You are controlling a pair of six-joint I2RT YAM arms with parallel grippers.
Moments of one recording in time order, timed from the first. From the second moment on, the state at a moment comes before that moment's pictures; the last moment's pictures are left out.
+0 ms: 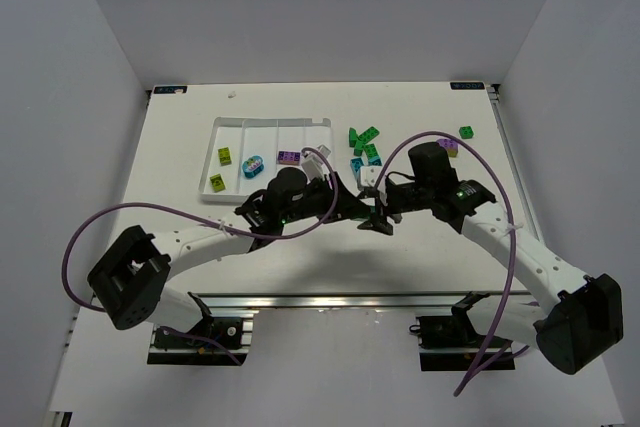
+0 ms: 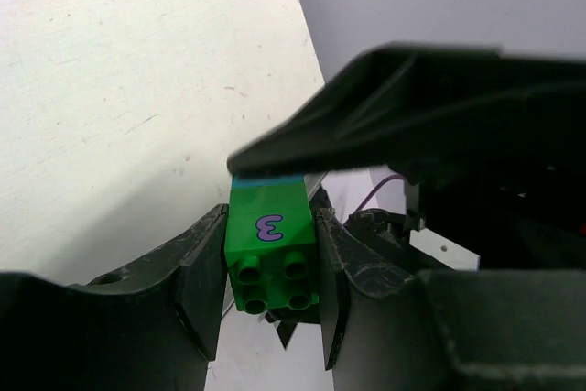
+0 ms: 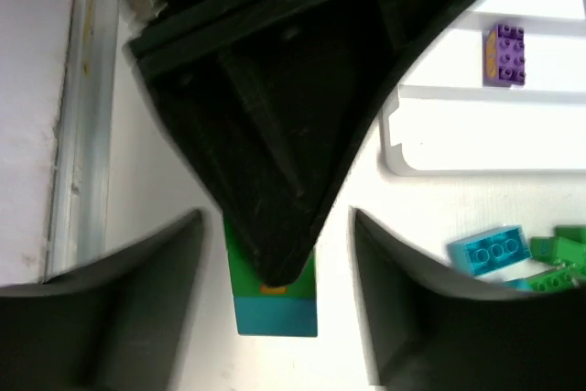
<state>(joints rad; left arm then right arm) -0.85 1.42 0.79 0.36 0.29 -0.98 0.56 1.14 0.92 -0.50 -0.80 -0.79</state>
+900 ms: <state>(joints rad) -0.86 1.21 0.69 0.28 0.19 -0.93 0.55 1.14 0.90 -0.55 -0.82 -0.87</state>
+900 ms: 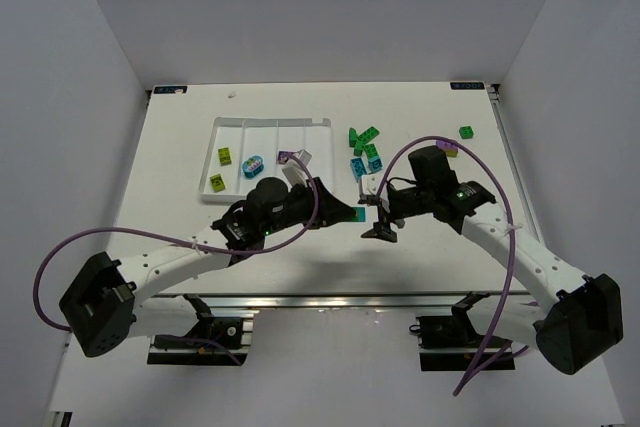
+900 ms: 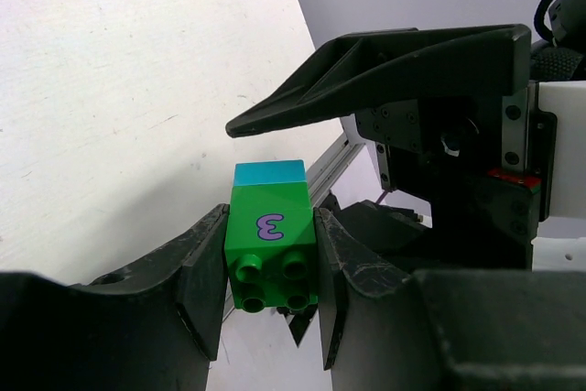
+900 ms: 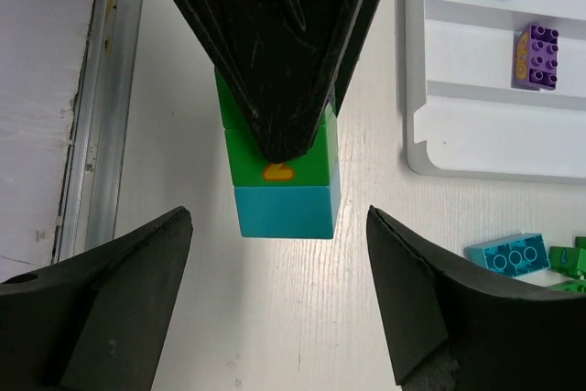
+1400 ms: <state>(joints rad) -0.85 1.21 0.67 0.31 0.19 -0.97 0.55 1.17 0.90 -0.51 -0.85 -0.86</state>
